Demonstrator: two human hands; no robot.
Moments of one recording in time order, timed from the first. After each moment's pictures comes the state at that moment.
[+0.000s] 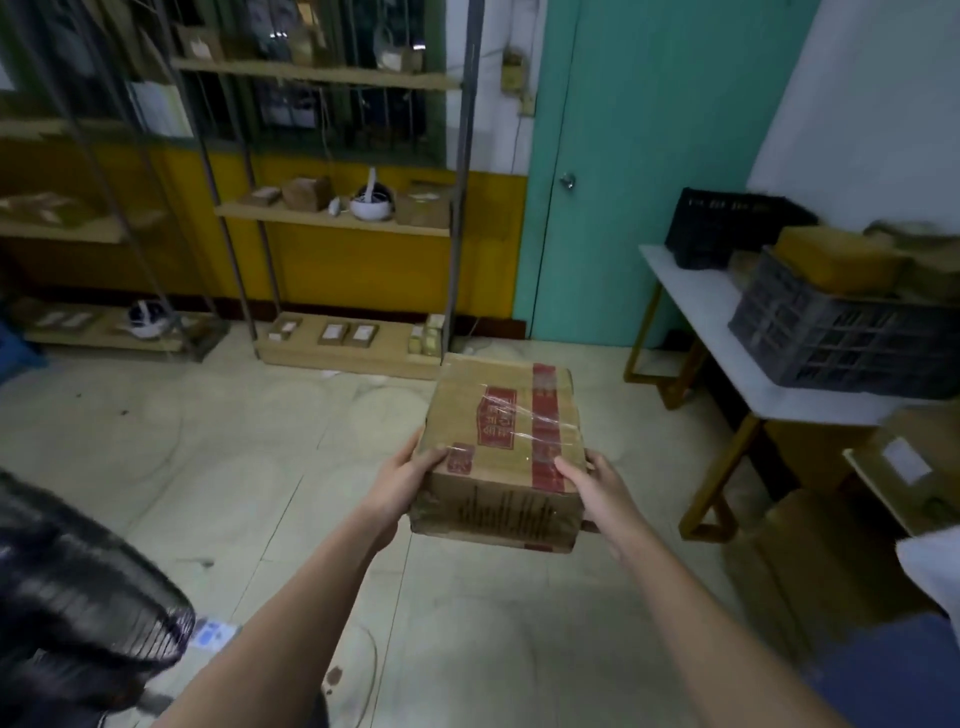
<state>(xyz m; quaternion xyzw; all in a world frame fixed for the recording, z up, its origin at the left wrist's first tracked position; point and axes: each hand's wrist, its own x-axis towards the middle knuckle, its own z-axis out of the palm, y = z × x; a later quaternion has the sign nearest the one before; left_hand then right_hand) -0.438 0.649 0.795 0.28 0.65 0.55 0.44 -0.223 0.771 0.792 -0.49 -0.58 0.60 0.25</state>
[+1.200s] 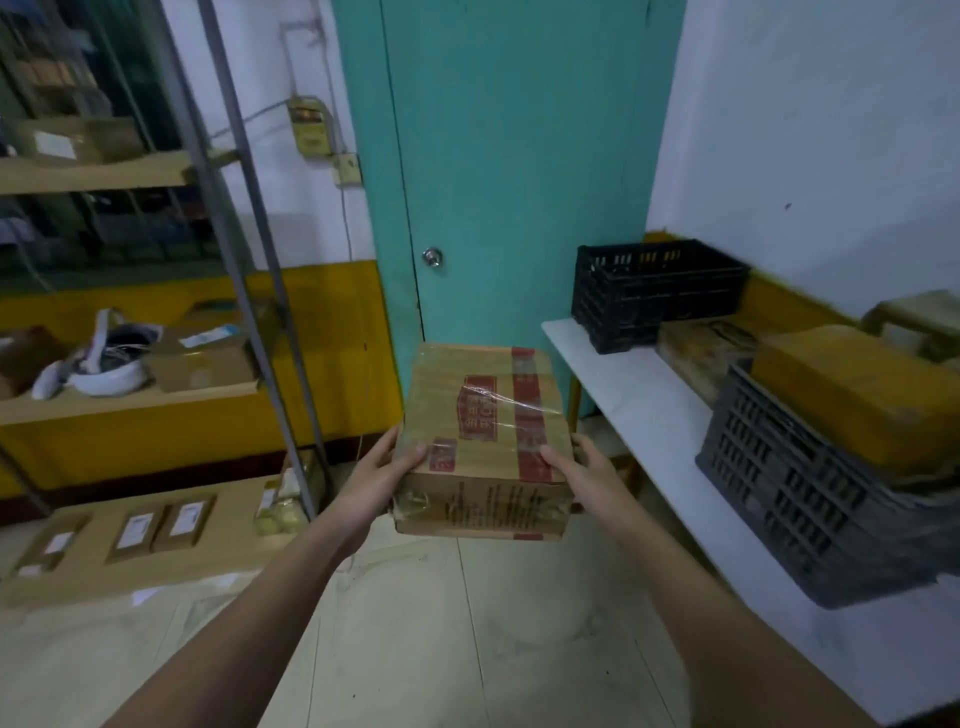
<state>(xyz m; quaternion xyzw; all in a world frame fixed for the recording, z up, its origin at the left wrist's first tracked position) -0.585 1.407 0.854 0.39 0.63 0.48 0.46 -0.329 1.481 0.847 -0.50 -0.57 0.56 0.33</state>
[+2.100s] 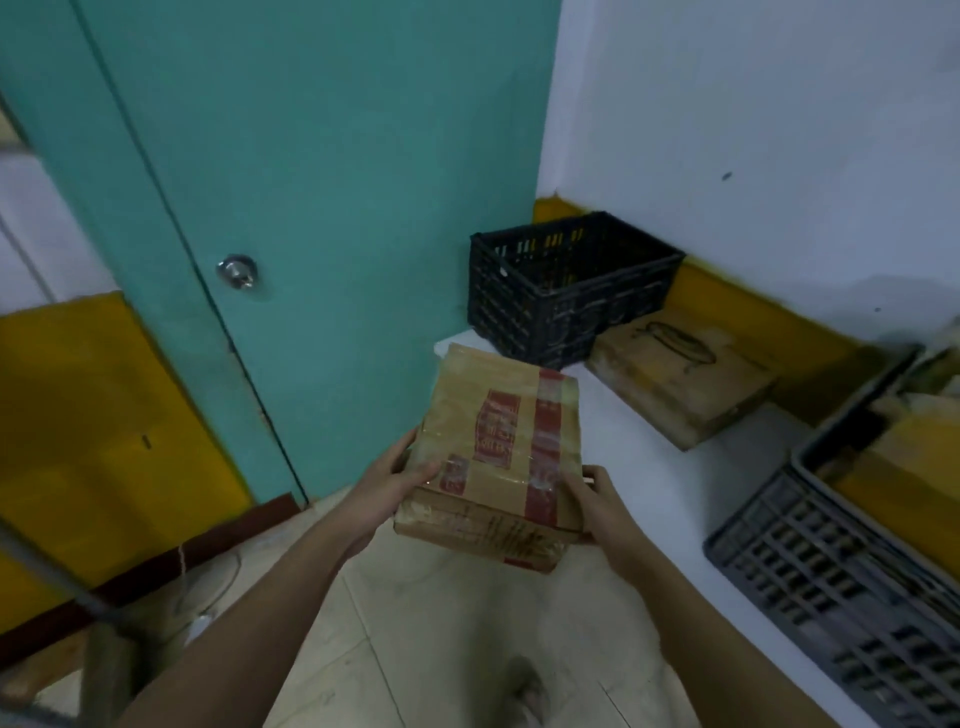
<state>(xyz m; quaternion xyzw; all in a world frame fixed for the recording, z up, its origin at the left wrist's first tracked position) -0.642 1.916 0.780 0.50 0.49 0.34 0.62 -0.372 1.871 0.766 -0.67 -0.37 0.51 0.38</state>
